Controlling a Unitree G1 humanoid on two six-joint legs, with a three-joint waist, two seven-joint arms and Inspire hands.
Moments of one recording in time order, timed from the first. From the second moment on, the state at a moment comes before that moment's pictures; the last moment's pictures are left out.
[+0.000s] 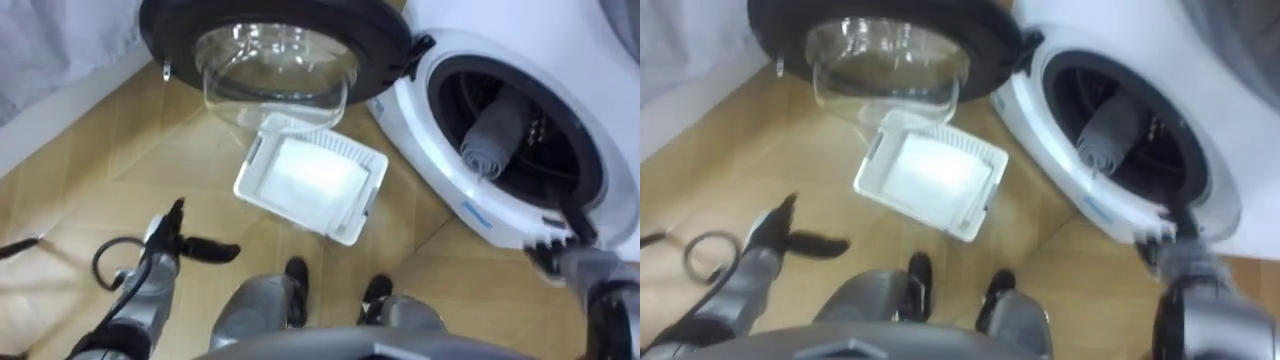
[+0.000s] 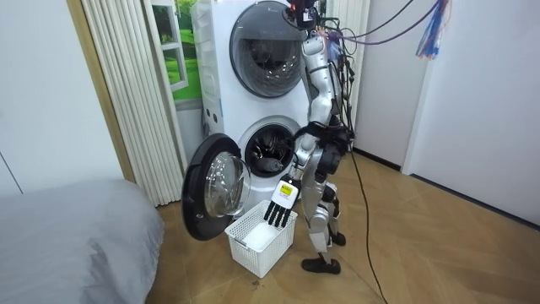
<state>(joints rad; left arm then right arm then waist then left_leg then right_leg) 0.10 0.26 0.01 0.93 0.04 0.01 0.11 -0.08 -0.45 -0.18 1.35 1.12 0.04 -0.12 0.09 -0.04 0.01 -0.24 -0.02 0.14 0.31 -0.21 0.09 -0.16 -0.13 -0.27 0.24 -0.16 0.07</state>
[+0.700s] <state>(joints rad) 0.25 0.21 0.23 1.12 0.05 0.02 0.13 0.09 -0.26 -0.07 1.35 0.49 0.05 0.07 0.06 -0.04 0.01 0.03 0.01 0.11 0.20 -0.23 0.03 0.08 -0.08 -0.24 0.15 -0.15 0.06</state>
